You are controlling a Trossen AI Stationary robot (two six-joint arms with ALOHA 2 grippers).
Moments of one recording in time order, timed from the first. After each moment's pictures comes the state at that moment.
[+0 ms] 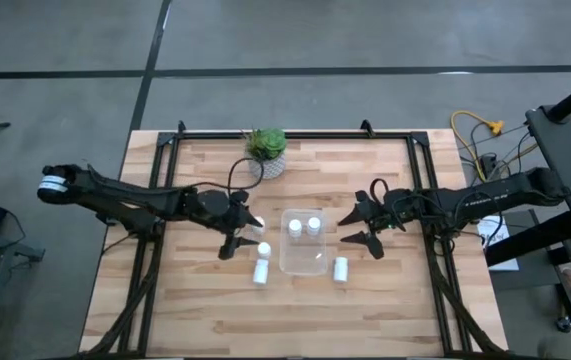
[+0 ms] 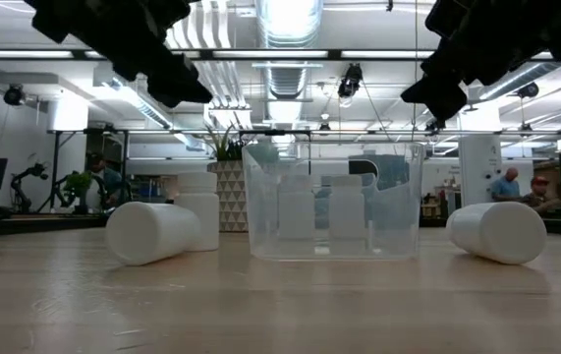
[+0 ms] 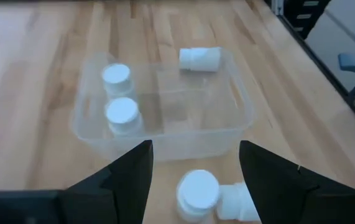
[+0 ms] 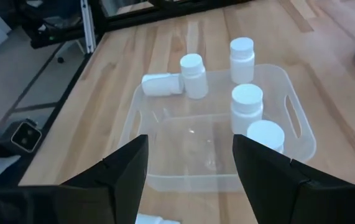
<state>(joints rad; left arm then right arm) -0.08 1.13 0.68 -0.07 0.09 -0.02 0.09 0.96 0.47 0.05 -0.11 0.27</state>
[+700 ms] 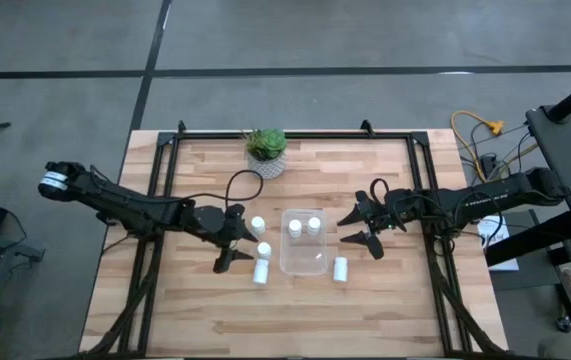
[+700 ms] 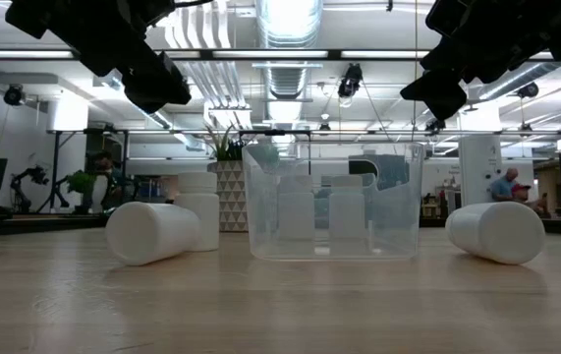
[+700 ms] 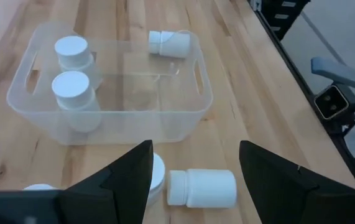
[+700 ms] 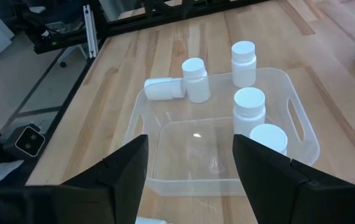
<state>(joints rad) -0.21 1.13 0.65 -0.06 0.05 -0.19 0.09 0.96 0.47 0.07 -0.11 0.28</state>
